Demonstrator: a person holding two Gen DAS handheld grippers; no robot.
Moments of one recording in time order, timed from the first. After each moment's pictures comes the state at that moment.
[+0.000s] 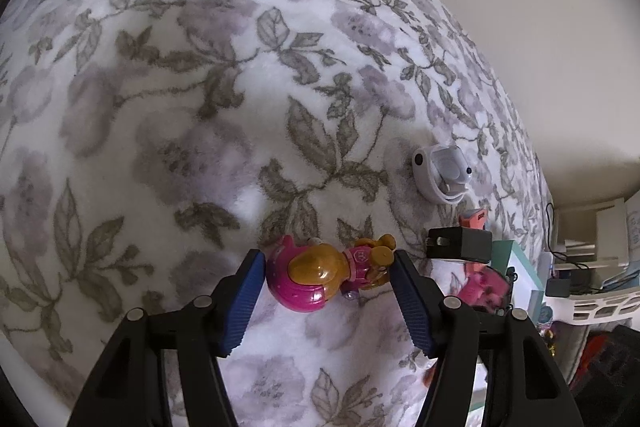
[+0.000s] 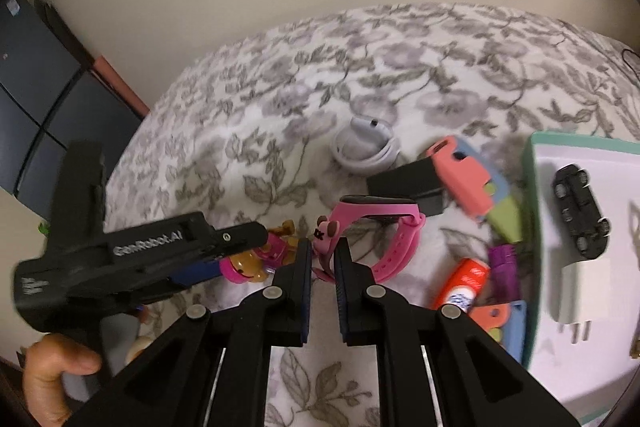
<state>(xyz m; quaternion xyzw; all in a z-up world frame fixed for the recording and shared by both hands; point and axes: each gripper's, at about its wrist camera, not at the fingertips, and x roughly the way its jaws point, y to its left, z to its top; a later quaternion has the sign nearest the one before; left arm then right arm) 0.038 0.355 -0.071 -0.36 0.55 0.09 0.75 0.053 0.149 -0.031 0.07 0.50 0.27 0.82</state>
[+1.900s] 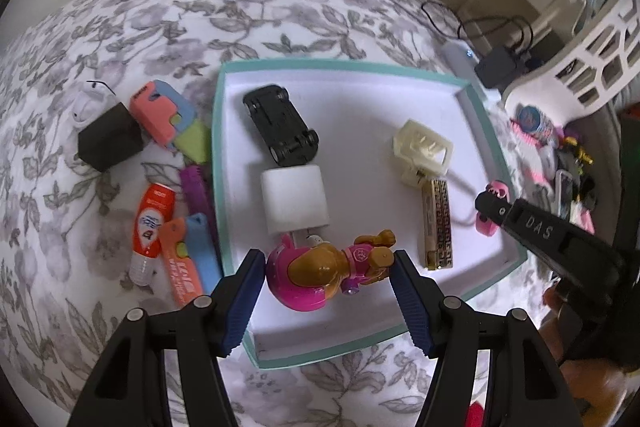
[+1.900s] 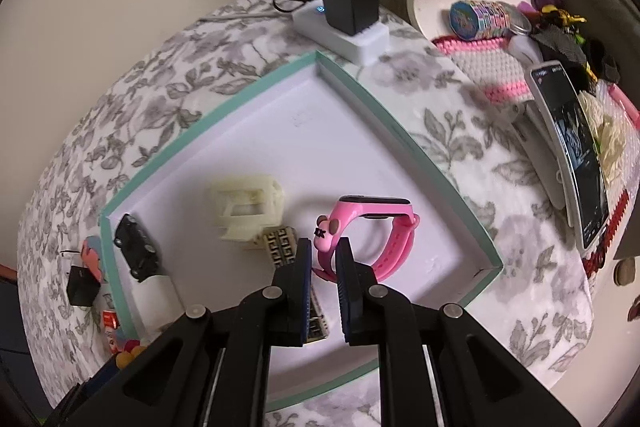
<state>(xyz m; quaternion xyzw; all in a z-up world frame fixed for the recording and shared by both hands) 0.045 0.040 -0.030 -0.08 0.60 -0.10 0.79 0.060 -0.149 -0.040 0.18 0.54 -0.12 0.81</state>
